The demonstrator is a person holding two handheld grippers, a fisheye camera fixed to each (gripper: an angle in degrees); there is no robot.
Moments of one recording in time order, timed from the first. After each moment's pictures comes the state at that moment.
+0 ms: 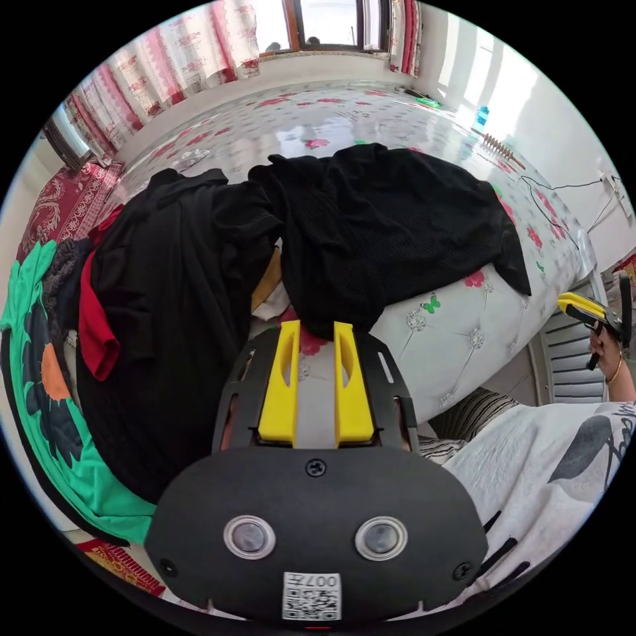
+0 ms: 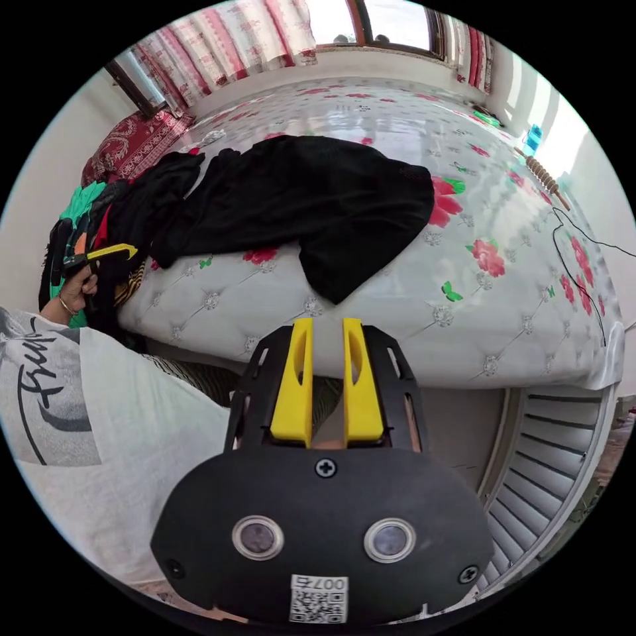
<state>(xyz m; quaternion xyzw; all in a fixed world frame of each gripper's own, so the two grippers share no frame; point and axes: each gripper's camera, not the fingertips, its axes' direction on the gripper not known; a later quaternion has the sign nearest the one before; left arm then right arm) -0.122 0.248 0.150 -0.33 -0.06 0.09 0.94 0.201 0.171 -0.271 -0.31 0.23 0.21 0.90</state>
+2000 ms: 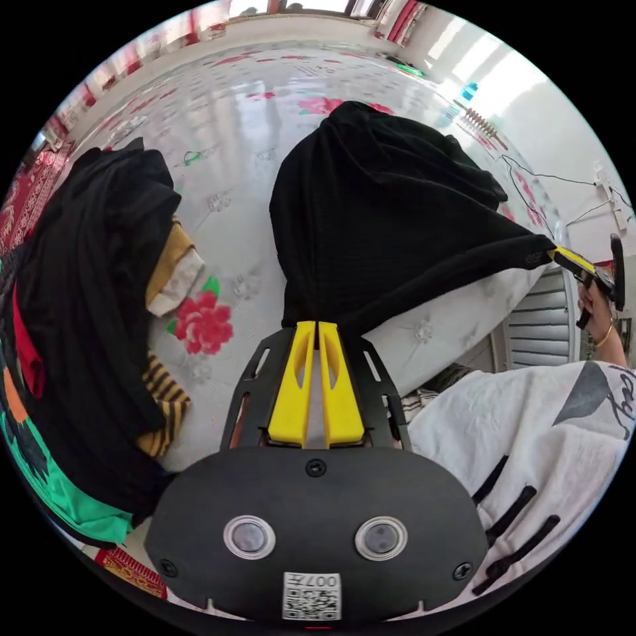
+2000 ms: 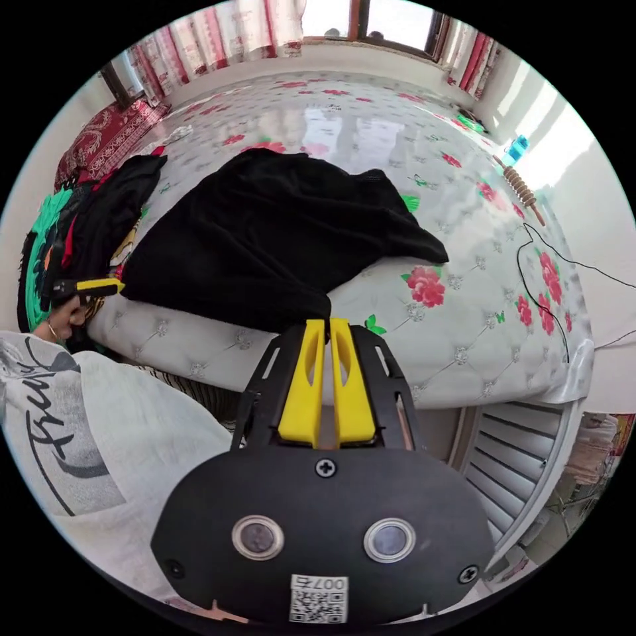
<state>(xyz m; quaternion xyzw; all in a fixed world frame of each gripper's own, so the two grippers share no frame) -0.015 0.350 0.278 -0.42 0.05 0.06 0.90 0.390 0.166 -0.361 -0.34 0.27 0.24 0.87</state>
